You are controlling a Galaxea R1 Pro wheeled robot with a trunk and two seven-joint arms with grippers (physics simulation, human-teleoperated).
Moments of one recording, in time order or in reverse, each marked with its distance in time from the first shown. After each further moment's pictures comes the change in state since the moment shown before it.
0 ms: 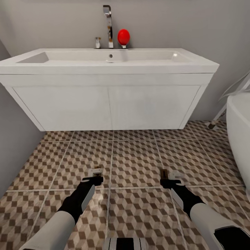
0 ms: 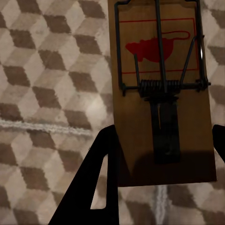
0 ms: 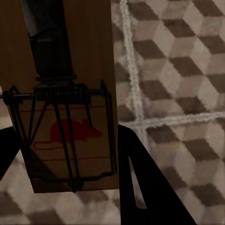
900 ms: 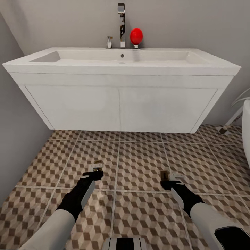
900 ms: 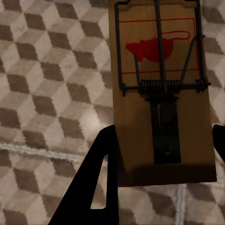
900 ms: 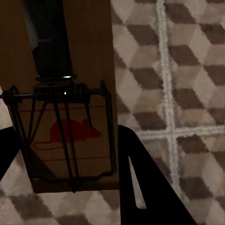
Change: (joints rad) left arm 0.000 0.000 -0.007 -0.089 -0.002 0.013 0.002; right arm 0.000 -0.001 -0.007 -0.011 -0.003 0.077 -0.009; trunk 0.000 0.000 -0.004
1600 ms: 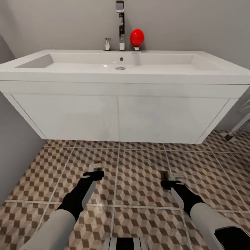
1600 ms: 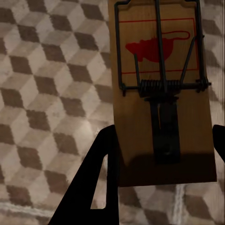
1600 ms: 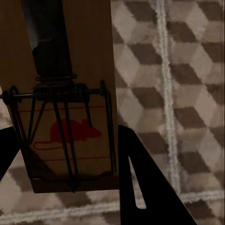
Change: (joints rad) left arm 0.000 -0.005 -0.003 -0.001 -0.003 0.004 0.001; right arm 0.000 0.000 -0.001 0.000 0.000 0.000 0.000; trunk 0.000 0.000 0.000
